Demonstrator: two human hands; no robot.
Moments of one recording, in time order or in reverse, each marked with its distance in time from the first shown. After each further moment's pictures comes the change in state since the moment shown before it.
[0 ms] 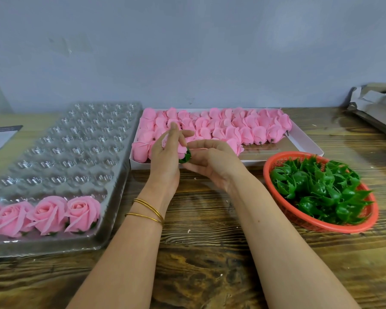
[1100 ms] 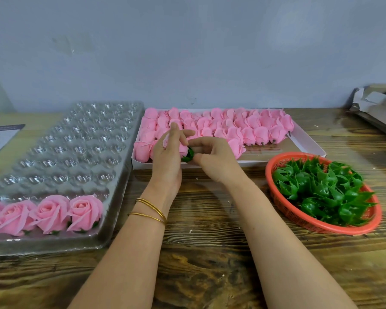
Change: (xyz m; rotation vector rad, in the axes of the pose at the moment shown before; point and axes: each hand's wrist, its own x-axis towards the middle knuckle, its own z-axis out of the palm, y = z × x) left_hand 0.002 -0.003 0.000 -0.022 0.019 0.026; right_hand 0.002 0.004 0.003 -0.630 0.098 -0.253
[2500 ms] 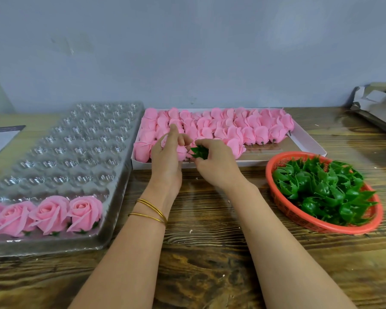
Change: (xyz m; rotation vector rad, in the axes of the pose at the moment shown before) left_hand 0.001 0.001 -0.001 -0.083 0.019 -0.076; right_hand 0.000 0.007 0.000 -0.371 0.083 -0.140
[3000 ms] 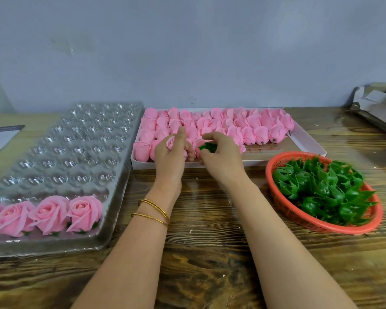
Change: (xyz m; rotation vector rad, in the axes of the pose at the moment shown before) left_hand -0.002 -0.008 0.003 0.214 0.003 0.143; right_hand 0.001 0.000 -0.004 0.181 0.139 0.125
